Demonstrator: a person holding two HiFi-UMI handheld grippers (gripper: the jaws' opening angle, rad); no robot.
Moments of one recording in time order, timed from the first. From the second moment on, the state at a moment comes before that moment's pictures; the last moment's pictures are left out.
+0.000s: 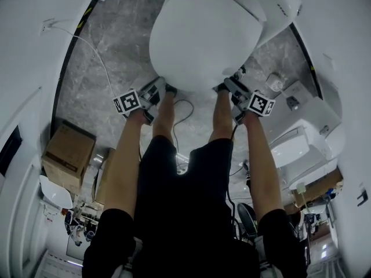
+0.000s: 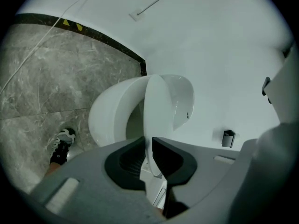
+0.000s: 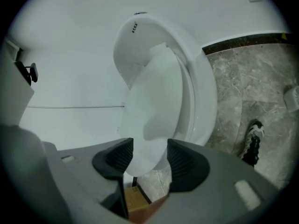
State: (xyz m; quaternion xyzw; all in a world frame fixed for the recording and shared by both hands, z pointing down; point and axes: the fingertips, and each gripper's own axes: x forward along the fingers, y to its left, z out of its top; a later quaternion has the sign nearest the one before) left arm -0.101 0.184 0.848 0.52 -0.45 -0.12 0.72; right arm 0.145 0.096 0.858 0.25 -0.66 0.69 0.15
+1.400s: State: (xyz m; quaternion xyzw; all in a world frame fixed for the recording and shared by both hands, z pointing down) left arm -0.073 0.106 0.666 0.54 -0.42 -0.28 0.67; right arm 0.052 0.133 0.676 0.08 -0.89 -0.01 0.46
